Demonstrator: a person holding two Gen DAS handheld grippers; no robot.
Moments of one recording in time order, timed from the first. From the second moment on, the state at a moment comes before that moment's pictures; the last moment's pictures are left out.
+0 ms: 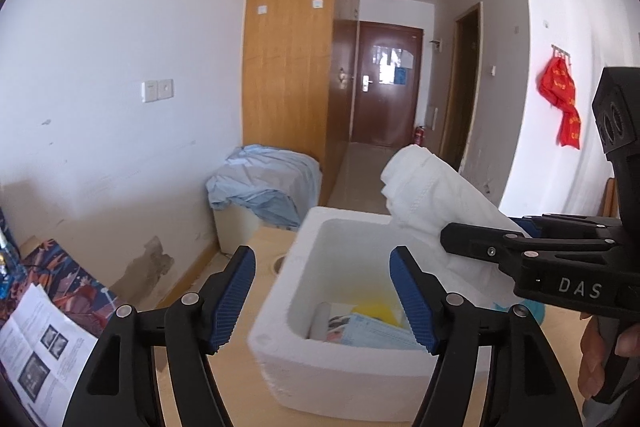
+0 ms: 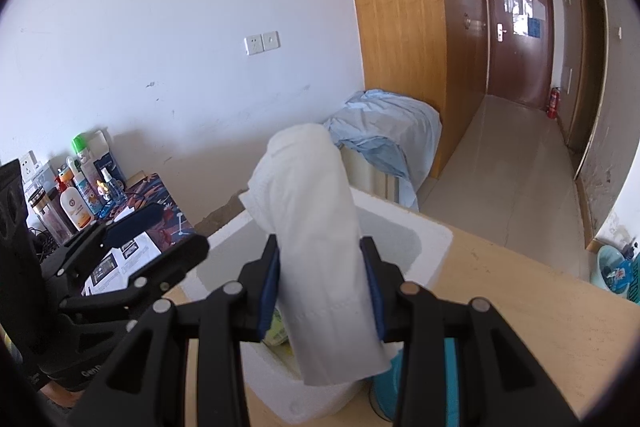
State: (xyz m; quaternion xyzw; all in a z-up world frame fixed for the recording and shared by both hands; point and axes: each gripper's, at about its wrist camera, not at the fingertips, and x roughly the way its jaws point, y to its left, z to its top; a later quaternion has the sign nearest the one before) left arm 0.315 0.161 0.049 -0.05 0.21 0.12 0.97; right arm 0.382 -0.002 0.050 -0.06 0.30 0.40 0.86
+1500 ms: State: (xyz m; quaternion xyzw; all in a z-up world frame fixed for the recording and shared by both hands) left arm 0.293 0.172 0.043 -0.07 0.21 0.13 0.97; right arm 0.381 0.015 0.033 -0.06 0.33 0.39 0.86
